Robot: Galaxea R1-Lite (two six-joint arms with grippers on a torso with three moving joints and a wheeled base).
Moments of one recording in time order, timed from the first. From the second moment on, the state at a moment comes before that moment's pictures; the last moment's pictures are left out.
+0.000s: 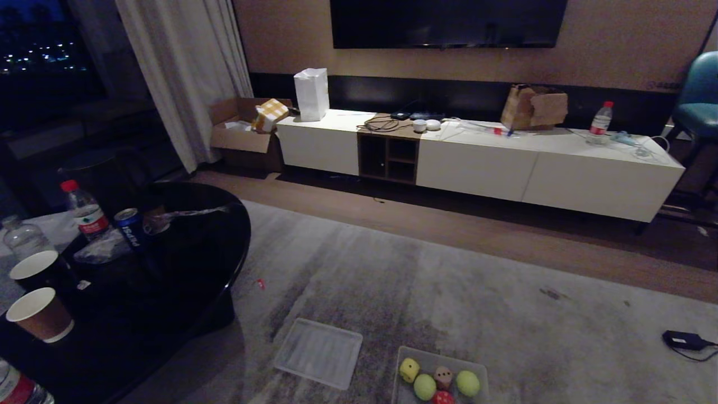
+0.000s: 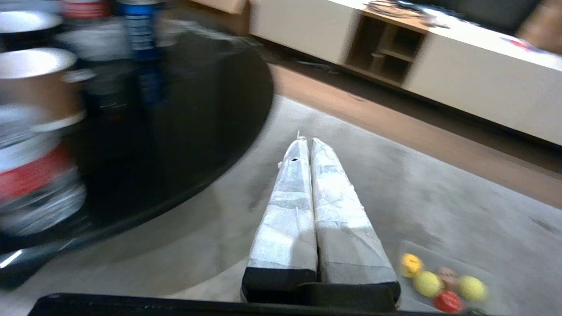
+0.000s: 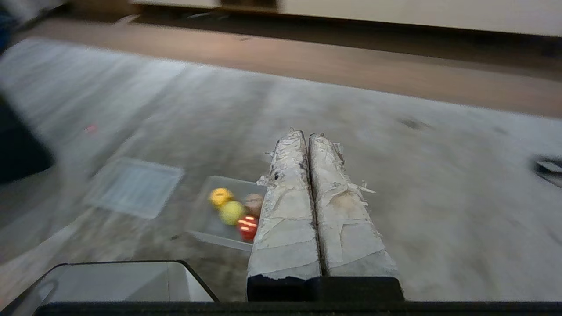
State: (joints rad) left arm 0.00 0.00 0.00 -0.01 0.07 -0.15; right arm 0.01 0.00 -0.09 0.23 0.00 0.05
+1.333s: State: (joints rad) left arm 0.00 0.00 0.00 -0.01 0.07 -0.15; right arm 0.01 0.00 -0.09 0.23 0.00 0.05
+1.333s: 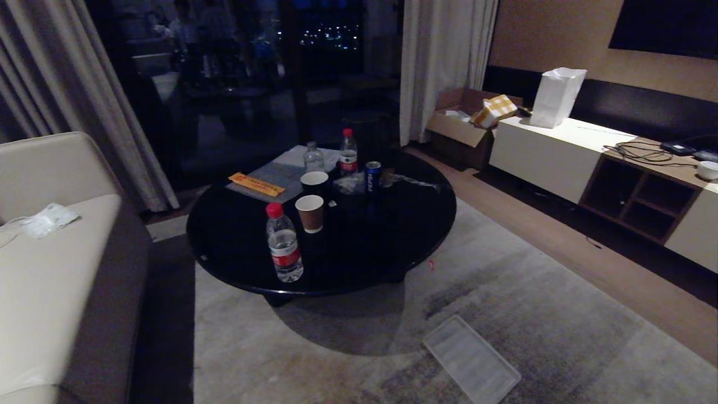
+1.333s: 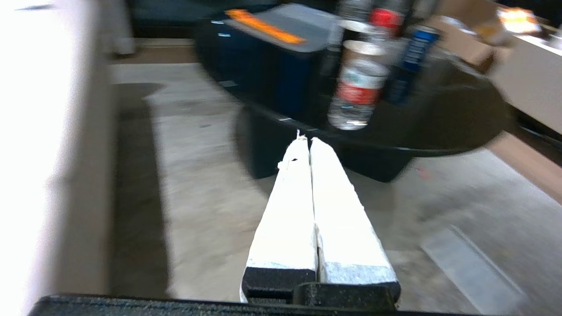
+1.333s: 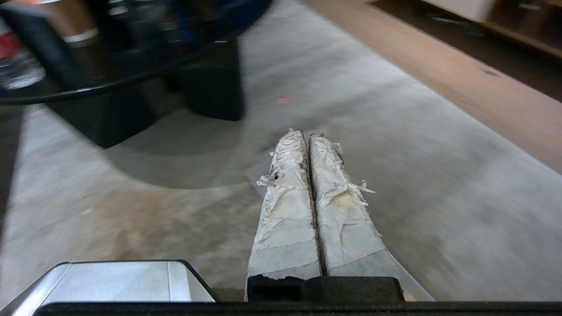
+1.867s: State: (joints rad) left arm 0.00 0.00 0.00 -0.01 0.07 -0.15; right arm 0.01 0.00 -0.09 0.23 0.00 0.05
